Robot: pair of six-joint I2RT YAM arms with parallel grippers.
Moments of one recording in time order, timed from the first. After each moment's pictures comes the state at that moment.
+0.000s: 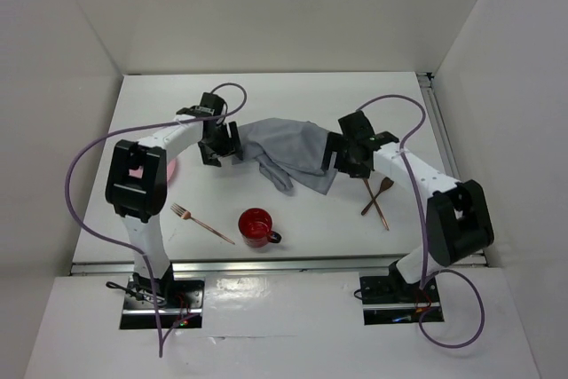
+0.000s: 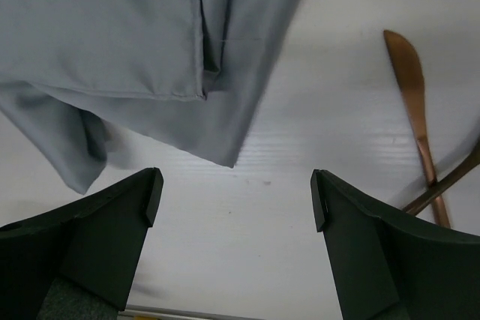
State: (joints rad) left arm -0.23 1.92 1.42 -0.67 0.10 -0.52; right arm 0.39 1.49 1.06 -0.58 0.08 0.58
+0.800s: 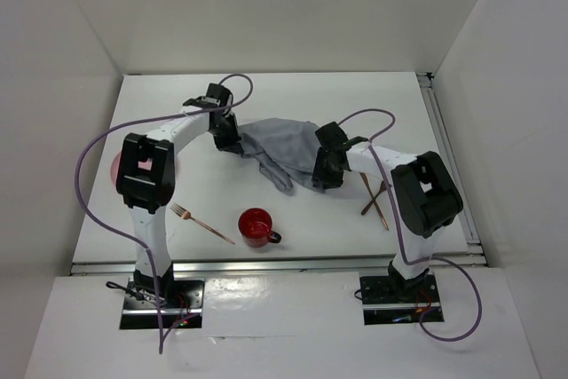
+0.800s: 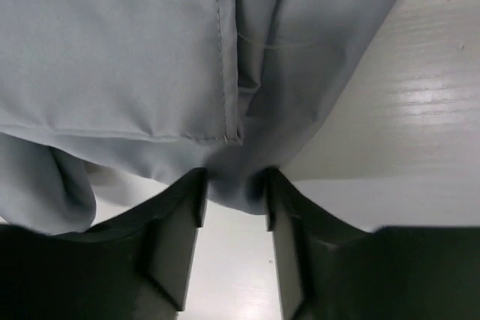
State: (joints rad) left arm -0.24 2.06 1.58 -0.67 0.18 -0.53; right arm 0.47 1.77 1.07 -0.47 0.03 0.70
